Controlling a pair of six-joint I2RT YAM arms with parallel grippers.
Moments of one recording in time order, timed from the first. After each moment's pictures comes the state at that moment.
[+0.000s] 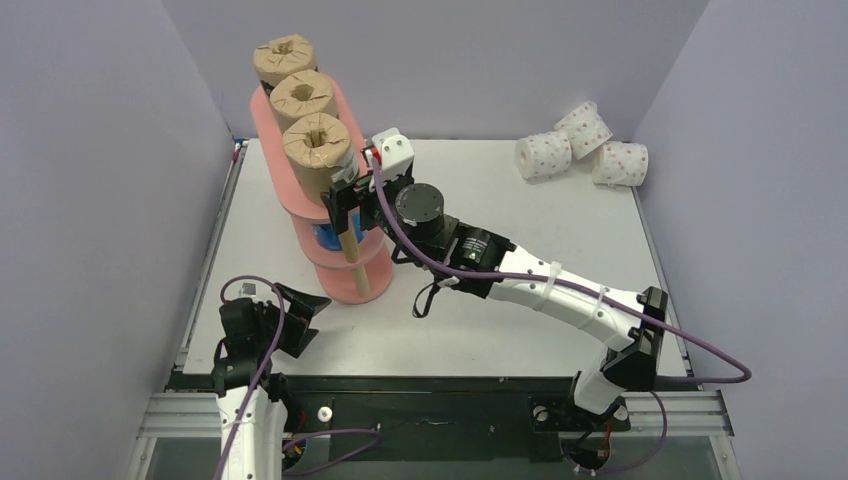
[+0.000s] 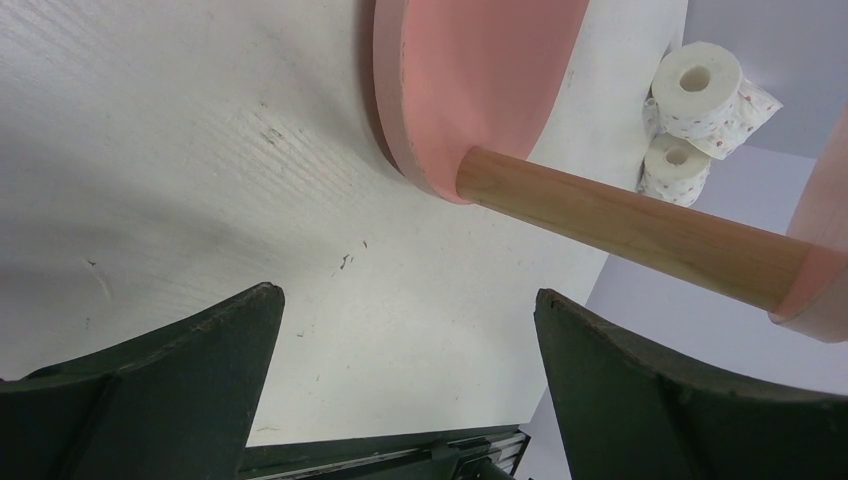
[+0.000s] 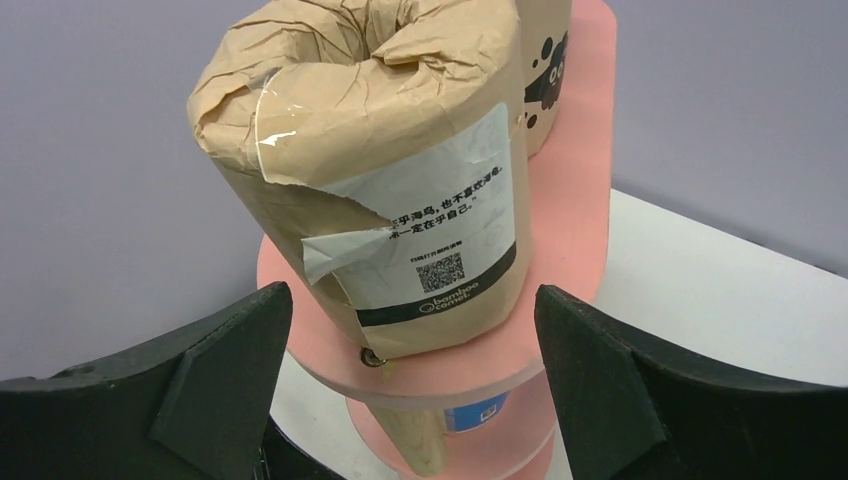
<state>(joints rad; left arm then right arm) 0.23 0.37 0.25 -0.62 0.48 -0.99 1.15 1.60 1.68 -0.06 0.44 0.14</state>
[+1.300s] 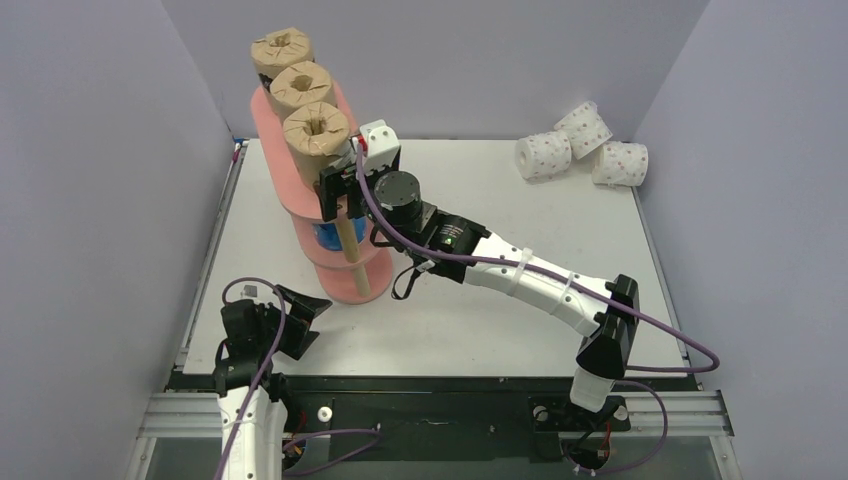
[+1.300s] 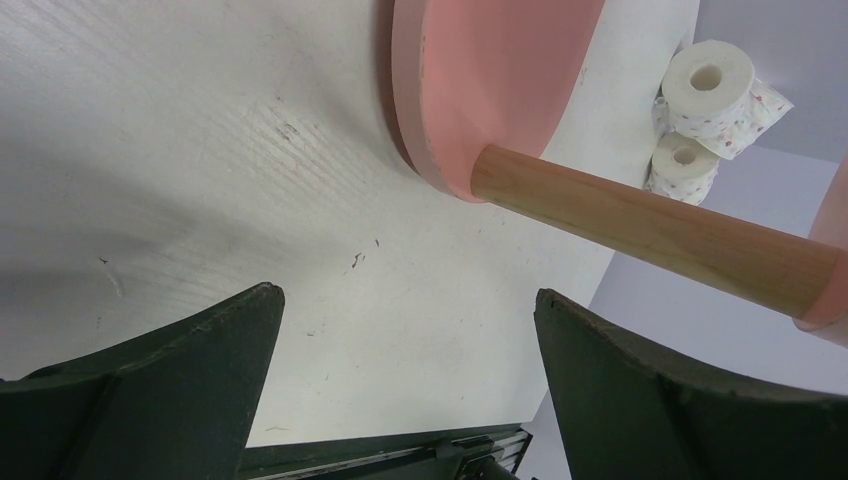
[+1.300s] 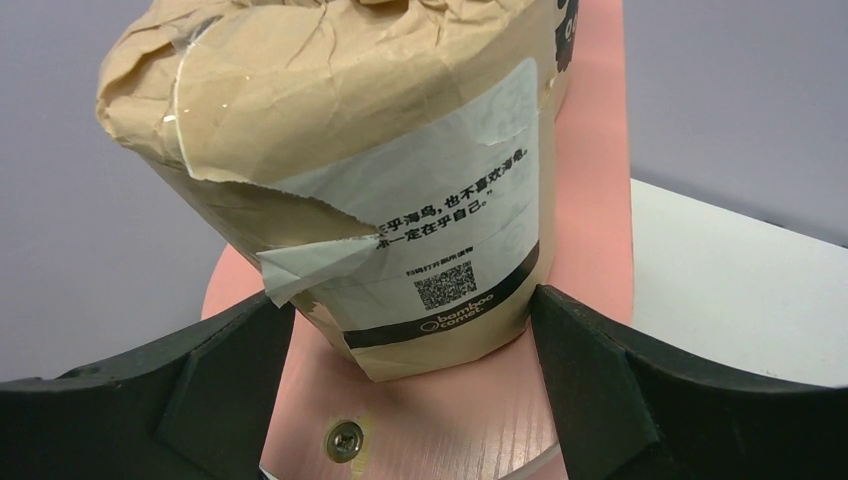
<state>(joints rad) 0.23 0.37 0.23 -0.62 0.48 -0.98 1.10 1.74 1.77 -0.06 0.43 0.20</state>
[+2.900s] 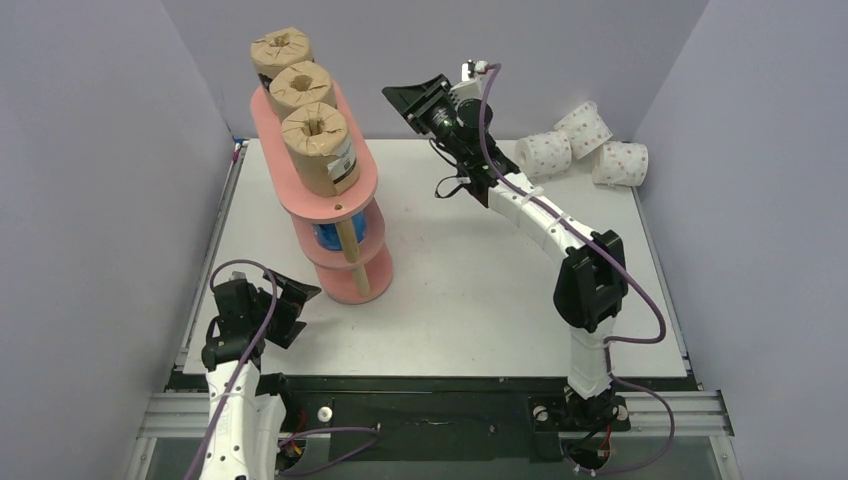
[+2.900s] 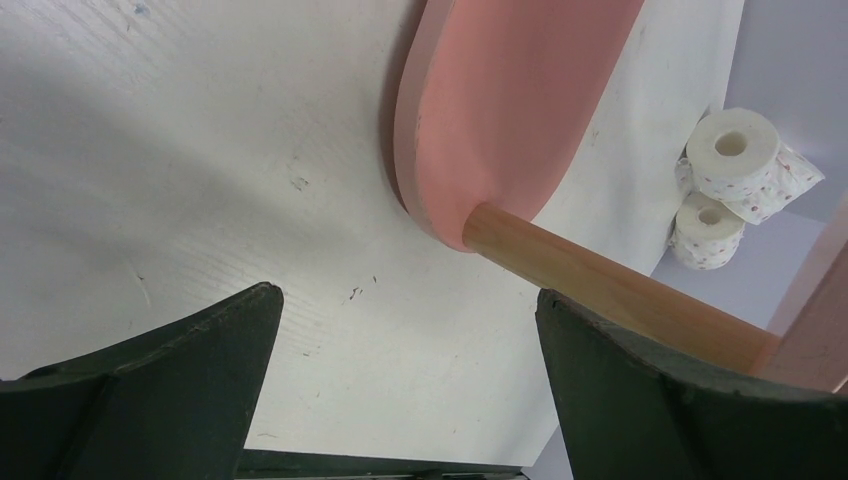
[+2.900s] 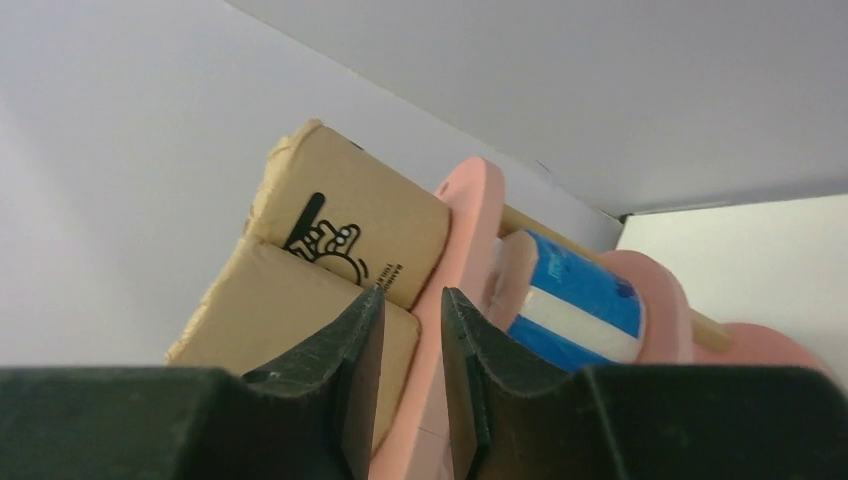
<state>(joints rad) 0.23 0.59 0.40 -0.63 0.35 -0.96 0.59 1.95 1.81 0.34 -0.08 1.07</state>
